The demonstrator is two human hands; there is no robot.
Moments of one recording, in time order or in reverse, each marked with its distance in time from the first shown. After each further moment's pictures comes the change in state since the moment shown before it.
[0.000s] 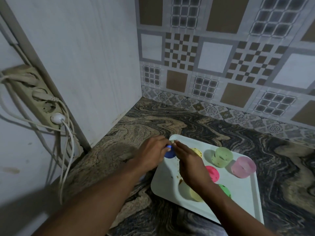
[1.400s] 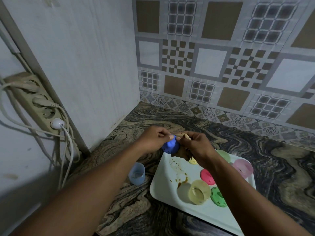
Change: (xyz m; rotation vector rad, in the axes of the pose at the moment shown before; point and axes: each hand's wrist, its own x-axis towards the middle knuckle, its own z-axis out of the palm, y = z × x) left_hand 0.044 0.005 -0.031 -0.591 -0.178 -0.496; right_hand 0.051 -0.005 -0.051 0.941 0.004 0.429
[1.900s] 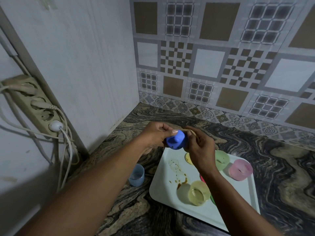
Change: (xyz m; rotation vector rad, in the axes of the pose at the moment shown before) left_hand 0.009 0.016 0.006 -0.424 -0.010 -0.107; right_hand -0.006 0.025 0.001 -0.244 0.434 -0.416
